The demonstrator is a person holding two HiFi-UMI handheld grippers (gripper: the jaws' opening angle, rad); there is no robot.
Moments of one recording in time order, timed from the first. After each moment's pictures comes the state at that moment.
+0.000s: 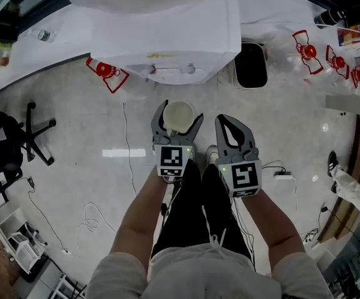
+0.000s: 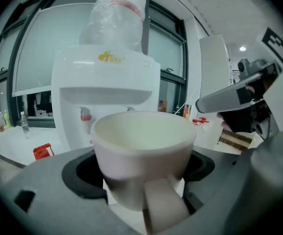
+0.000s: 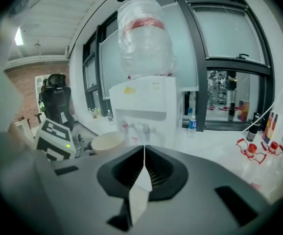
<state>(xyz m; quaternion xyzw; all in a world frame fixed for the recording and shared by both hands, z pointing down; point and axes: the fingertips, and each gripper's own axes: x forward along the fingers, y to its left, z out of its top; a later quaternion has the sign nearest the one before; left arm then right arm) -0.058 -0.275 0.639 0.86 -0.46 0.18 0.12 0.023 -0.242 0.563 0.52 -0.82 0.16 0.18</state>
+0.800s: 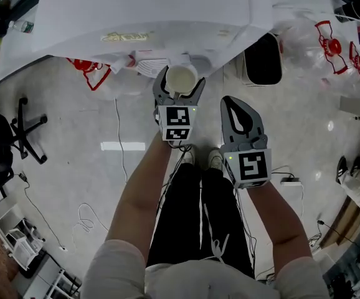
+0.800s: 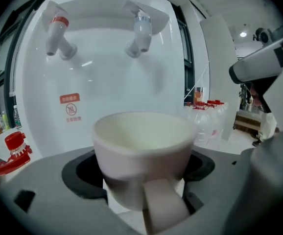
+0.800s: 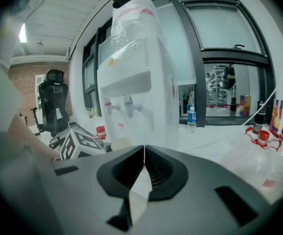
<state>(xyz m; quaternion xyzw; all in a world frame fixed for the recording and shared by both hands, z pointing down) -0.042 -0.375 0.785 0.84 -0.49 0.21 0.10 0.042 -0.290 0.671 0.52 -0.83 0.14 0.16</state>
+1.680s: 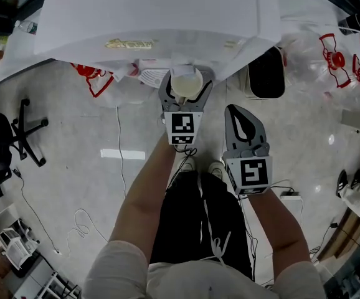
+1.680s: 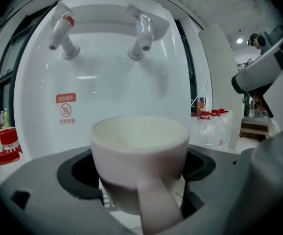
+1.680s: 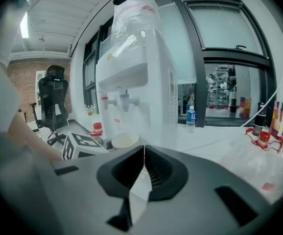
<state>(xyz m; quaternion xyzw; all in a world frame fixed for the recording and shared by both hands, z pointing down) -0.031 -0.399 0.781 0.85 -0.51 0.13 0.06 0.047 -0.302 0.685 0.53 -0.82 0.13 0.16</state>
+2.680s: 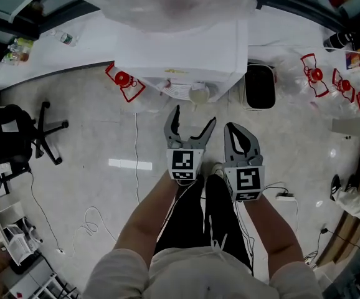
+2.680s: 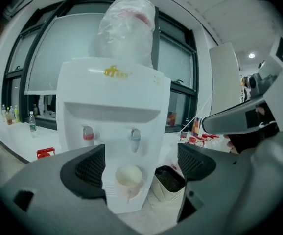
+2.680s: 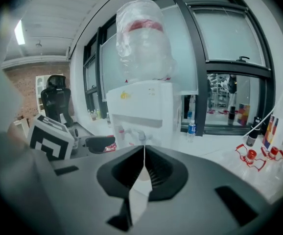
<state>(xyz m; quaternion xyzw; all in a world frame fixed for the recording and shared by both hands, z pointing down) -0.054 -0.303 0.610 0.84 -0.52 0.11 0.13 0.030 -0.260 0.558 0.52 -0.82 0.15 0.18</state>
